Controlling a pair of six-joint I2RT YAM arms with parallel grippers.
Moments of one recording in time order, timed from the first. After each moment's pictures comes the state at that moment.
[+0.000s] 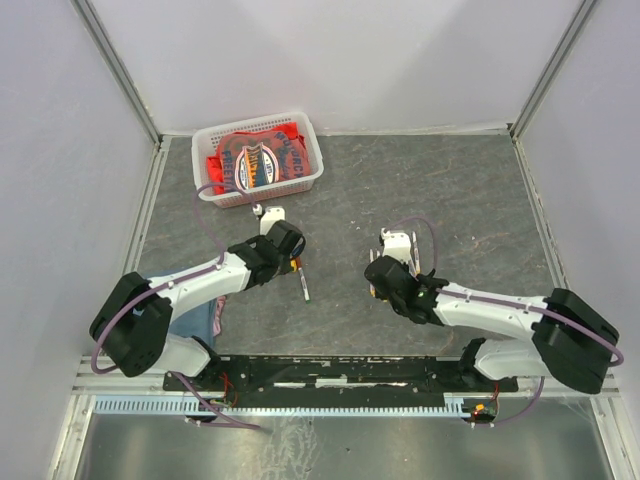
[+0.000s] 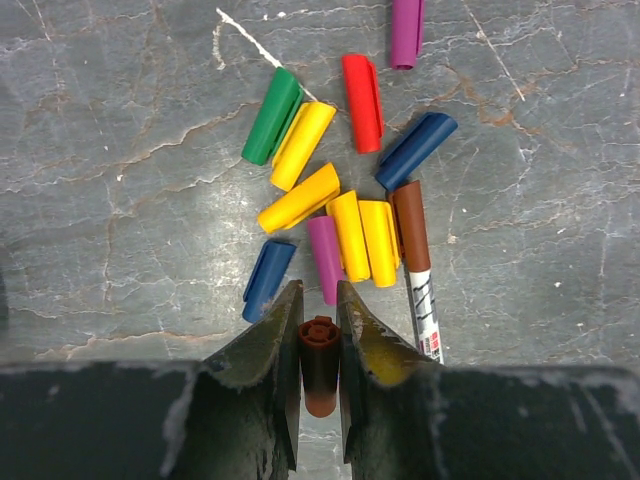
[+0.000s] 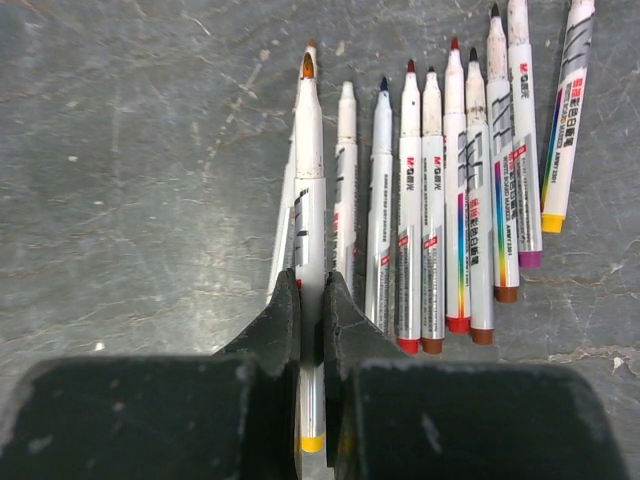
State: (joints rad) left arm -0.70 1.40 0.77 -0.34 -0.46 -0.64; right arm 0.96 1.24 0.56 -0.16 0.59 0.67
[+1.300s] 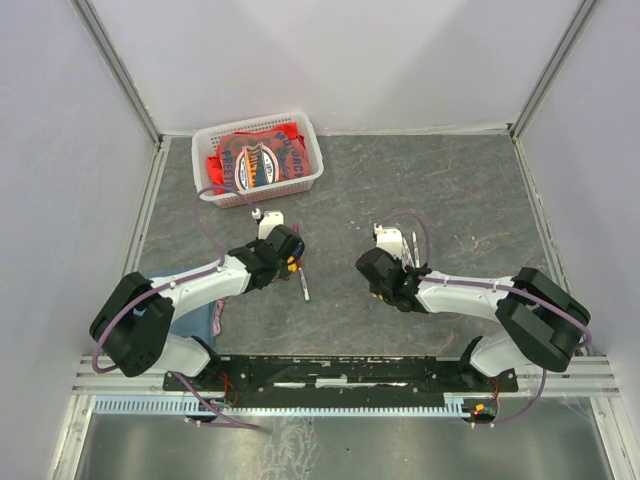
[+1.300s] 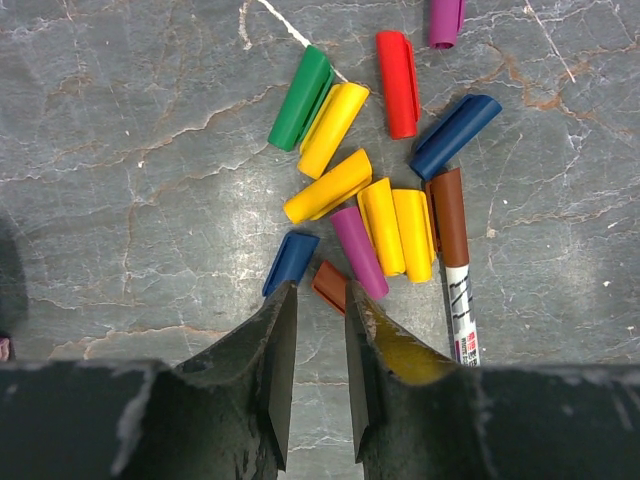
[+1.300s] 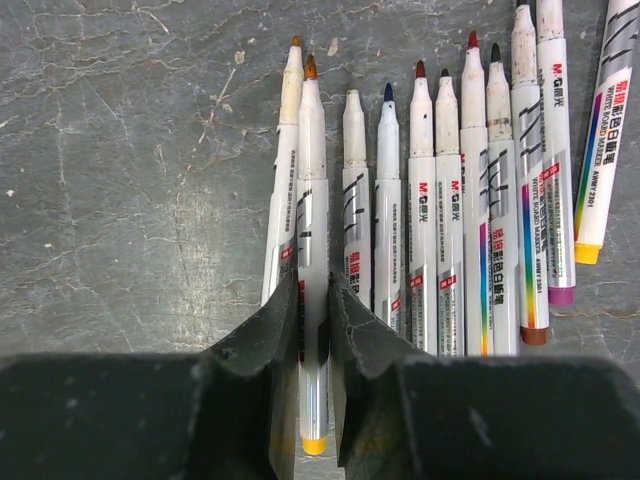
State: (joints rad) left arm -0.71 1.40 0.73 -0.33 -0.49 -0.63; right arm 0.89 1.45 0.62 -0.11 0.56 0.67
